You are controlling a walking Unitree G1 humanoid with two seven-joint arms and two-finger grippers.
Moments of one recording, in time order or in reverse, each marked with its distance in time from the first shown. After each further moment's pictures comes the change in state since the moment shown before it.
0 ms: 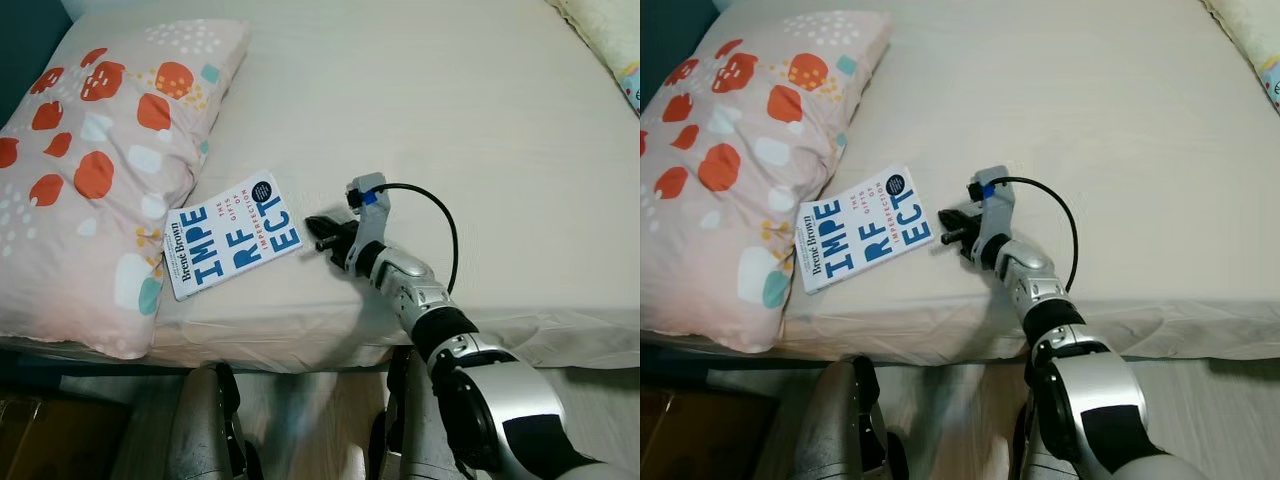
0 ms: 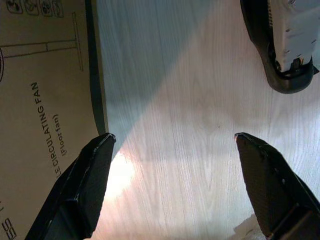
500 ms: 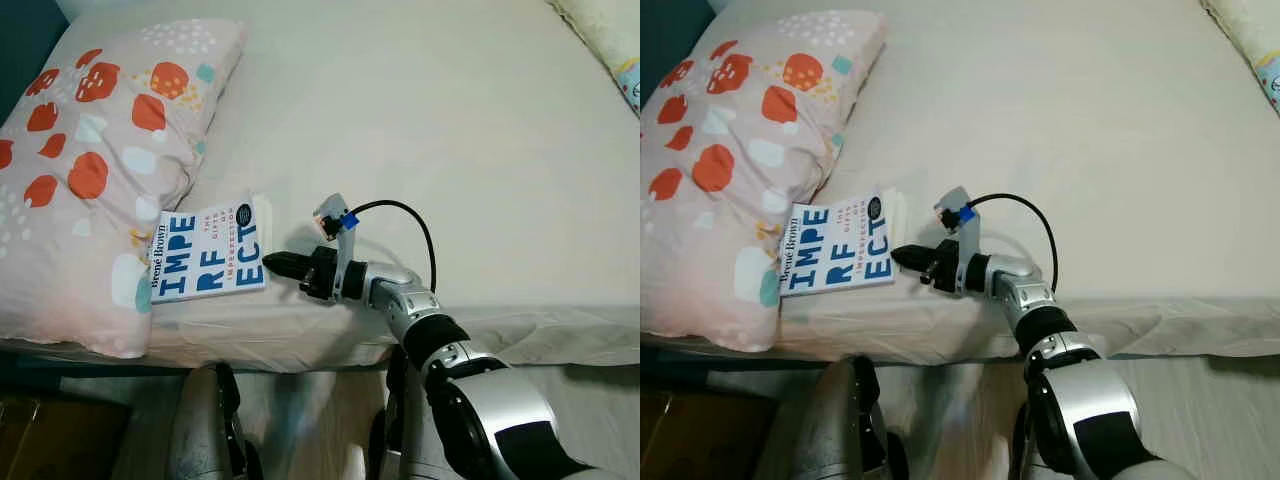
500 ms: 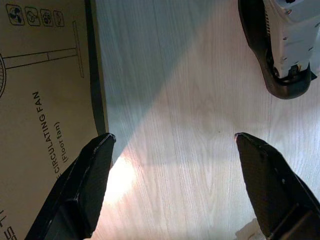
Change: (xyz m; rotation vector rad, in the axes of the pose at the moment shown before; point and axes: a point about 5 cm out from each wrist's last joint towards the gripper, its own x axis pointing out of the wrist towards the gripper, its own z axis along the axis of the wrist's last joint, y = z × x) left arm 0.003 0.000 0.005 0.003 -0.009 -0.002; right arm -0.003 0.027 -0.018 0.011 0.093 0.400
